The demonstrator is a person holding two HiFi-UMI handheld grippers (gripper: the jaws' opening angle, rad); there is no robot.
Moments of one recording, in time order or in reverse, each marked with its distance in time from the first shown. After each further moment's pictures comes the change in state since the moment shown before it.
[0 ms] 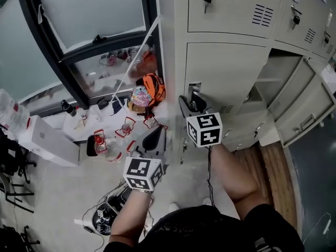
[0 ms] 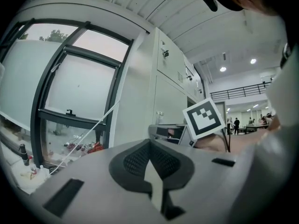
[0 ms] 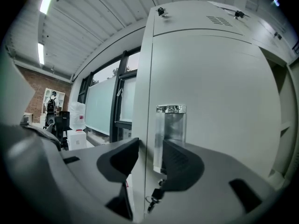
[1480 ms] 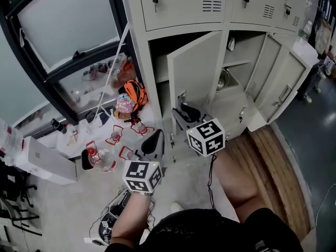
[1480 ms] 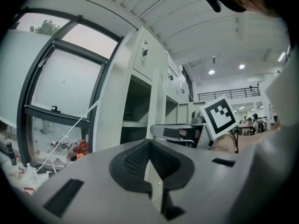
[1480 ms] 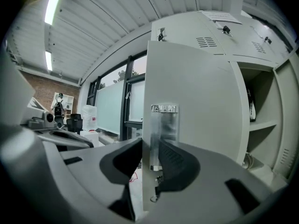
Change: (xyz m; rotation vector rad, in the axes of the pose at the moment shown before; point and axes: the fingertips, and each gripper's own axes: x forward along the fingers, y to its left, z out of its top) left arm -0.022 -0.084 -0.015 0.012 0.022 -0.152; right arm -0.118 0.009 -0.013 0.005 0.004 0.085
